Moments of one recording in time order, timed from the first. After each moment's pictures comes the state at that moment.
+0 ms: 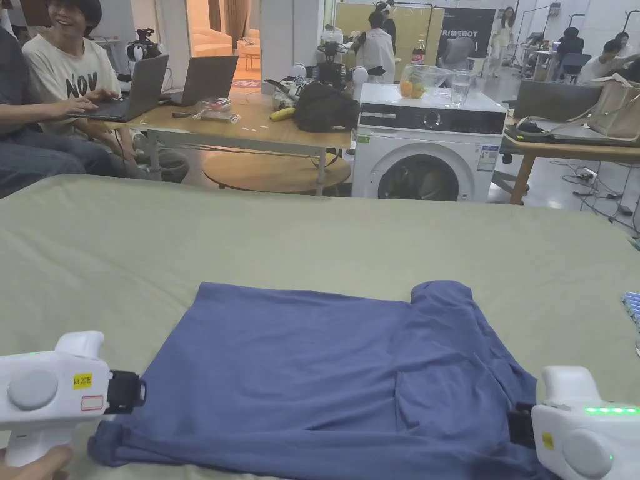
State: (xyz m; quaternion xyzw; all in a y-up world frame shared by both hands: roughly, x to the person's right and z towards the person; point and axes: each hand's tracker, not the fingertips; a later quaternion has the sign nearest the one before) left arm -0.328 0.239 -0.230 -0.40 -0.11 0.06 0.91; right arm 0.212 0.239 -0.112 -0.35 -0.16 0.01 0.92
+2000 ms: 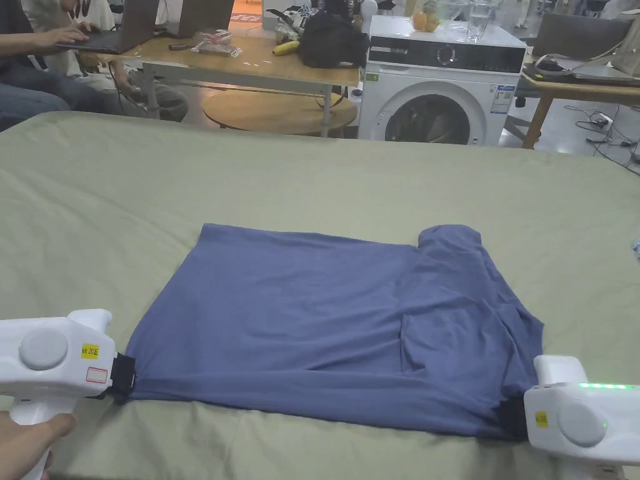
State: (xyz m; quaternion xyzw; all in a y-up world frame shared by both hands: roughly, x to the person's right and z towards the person) left arm -0.334 0.193 -0.217 -0.51 -0.10 0.03 0.85; right arm 0.210 0.172 -0.105 -0.48 -0.14 -0.03 0.87
